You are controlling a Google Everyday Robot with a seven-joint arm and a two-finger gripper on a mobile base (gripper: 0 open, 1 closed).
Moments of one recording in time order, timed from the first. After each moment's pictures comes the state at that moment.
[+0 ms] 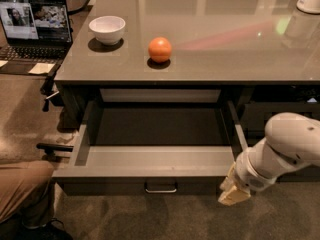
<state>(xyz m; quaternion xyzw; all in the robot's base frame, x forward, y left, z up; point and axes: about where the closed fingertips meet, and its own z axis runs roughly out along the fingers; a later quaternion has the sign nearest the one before) 0.395 -0.201 0.640 -0.57 0.81 0.13 0.11</state>
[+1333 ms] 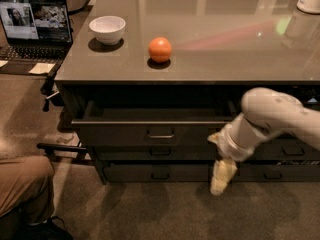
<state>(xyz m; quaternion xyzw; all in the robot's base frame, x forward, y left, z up) 0.467 -0.175 0.639 -0.63 0.76 0.13 0.12</state>
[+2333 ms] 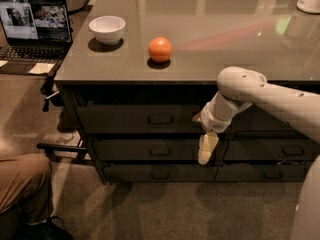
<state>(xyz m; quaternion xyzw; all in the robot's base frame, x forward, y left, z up) 0.579 -0.146 0.621 -0.68 0.71 0.12 0.13</state>
